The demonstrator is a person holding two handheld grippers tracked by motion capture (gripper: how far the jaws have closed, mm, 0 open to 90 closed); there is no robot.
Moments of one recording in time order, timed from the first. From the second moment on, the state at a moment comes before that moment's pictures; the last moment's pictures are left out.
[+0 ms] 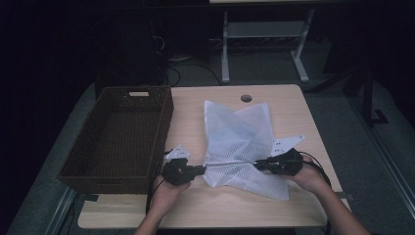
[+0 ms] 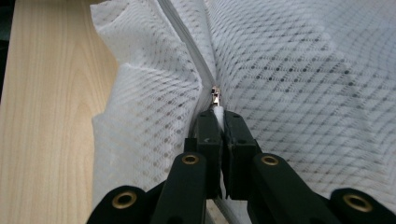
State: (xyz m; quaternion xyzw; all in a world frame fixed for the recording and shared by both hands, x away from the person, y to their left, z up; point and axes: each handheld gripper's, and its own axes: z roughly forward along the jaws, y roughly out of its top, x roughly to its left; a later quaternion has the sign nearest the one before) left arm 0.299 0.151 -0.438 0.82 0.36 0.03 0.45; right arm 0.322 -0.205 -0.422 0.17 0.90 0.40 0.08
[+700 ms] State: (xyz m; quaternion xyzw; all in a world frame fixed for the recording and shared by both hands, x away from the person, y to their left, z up) left arm 0.299 0.151 -0.439 0.82 0.36 0.03 0.45; right arm 0.319 -0.230 -0.422 0.18 0.90 0.39 0.09
